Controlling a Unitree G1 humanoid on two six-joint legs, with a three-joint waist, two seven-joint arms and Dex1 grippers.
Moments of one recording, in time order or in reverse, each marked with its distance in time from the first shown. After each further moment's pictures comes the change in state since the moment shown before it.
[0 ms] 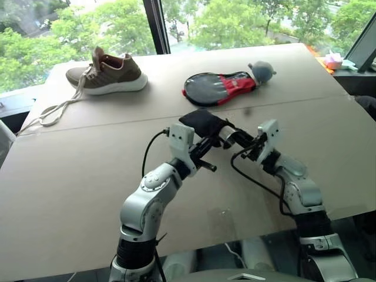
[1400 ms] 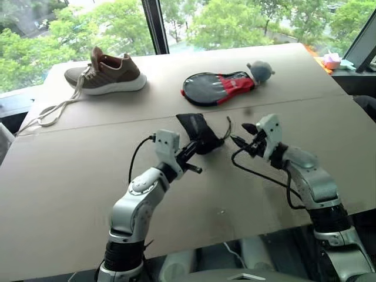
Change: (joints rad) left arm 0.061 0.107 0.078 0.079 -0.016 -0.088 -0.018; right arm -0.084 -0.129 0.029 -0.064 -0.123 0.127 -0.073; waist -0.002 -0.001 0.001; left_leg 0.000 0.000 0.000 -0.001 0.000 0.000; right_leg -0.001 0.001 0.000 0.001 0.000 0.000
